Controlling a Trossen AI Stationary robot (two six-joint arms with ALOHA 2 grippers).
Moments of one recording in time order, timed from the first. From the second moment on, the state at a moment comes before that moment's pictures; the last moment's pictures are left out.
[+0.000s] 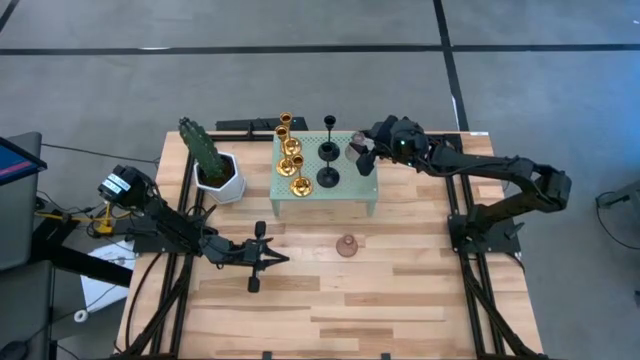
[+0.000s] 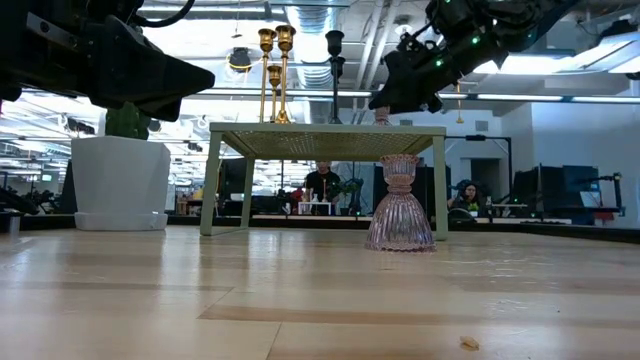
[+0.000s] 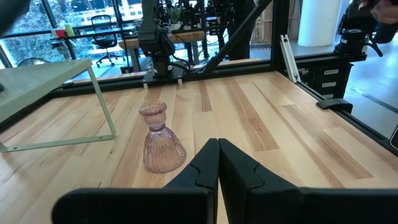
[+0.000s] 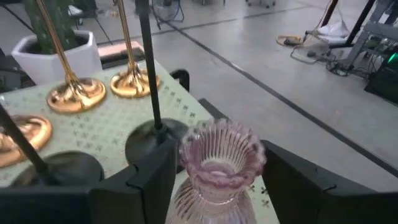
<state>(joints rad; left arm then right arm) -0.55 1.33 0.23 1.16 -0.48 0.09 -0.47 1.34 0.85 0.15 0.12 -0.01</state>
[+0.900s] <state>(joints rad) -0.55 1.33 0.23 1.16 -0.48 0.09 0.05 0.95 0.79 -0.47 -0.02 0.27</state>
